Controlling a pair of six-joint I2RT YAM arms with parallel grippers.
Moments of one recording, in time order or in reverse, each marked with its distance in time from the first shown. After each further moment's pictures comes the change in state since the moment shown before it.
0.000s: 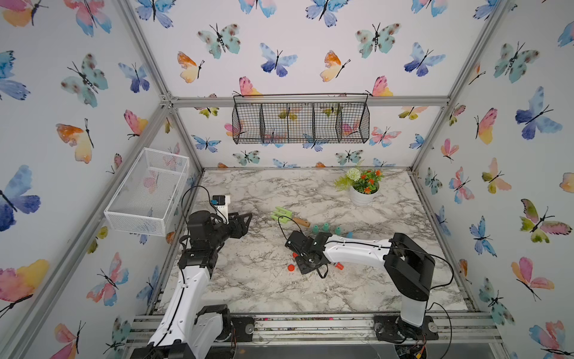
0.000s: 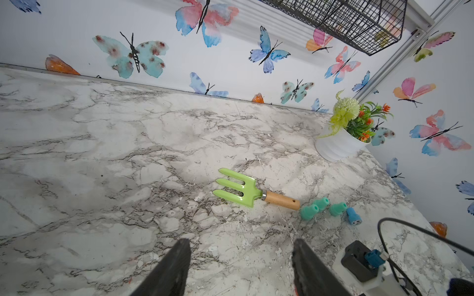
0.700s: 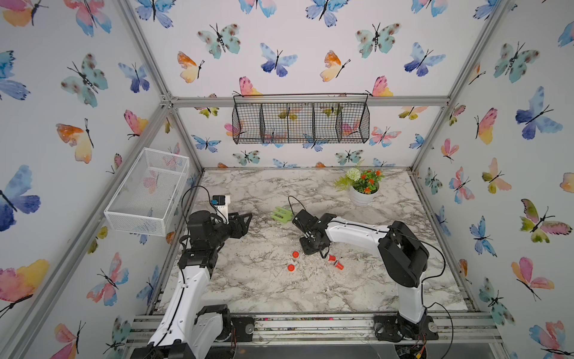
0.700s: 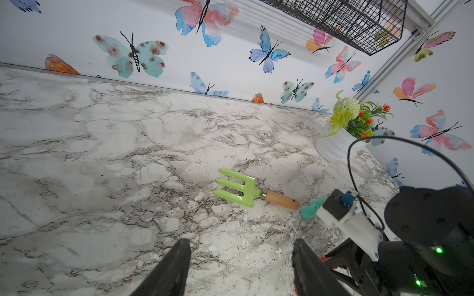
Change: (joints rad) left arm 0.000 0.000 0.000 -0.001 0.000 0.000; right arm -0.213 0.063 0.152 -0.042 -0.029 -0.122
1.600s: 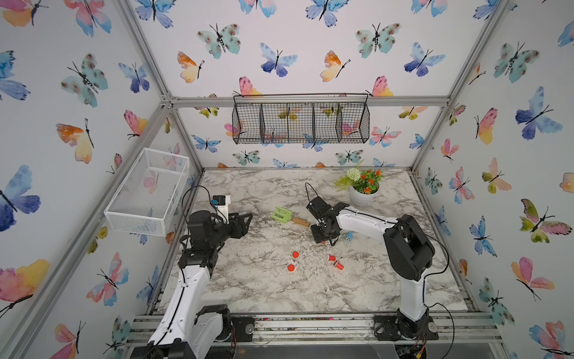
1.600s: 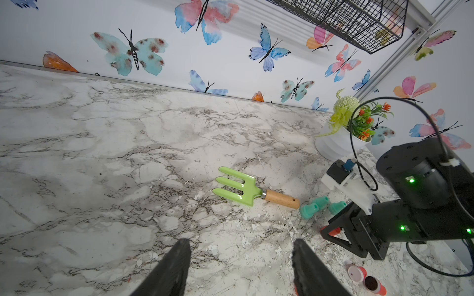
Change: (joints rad) left arm 0.000 0.006 0.000 -0.001 0.003 0.000; right arm -0.134 -0.002 0.027 0.008 -0.031 -0.060
